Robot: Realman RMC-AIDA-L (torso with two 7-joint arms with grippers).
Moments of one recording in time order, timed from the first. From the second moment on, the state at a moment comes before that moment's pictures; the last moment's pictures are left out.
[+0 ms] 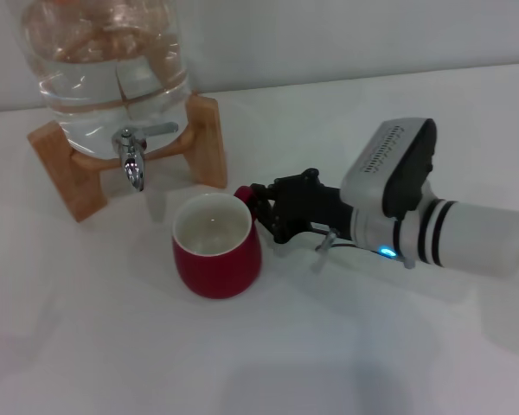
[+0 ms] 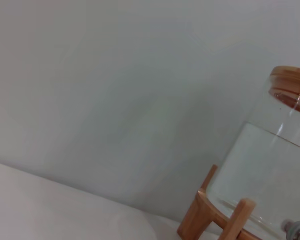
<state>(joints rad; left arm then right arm) -0.08 -2.07 0.35 0.69 -1.46 -1.58 1.66 0.49 2.02 1.16 0.70 -0.63 0.54 -2.22</state>
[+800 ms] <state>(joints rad) -0.08 -2.07 0.35 0.69 -1.46 -1.59 1.66 0.58 2.03 1.04 0.73 -0.51 0.37 -2.22</state>
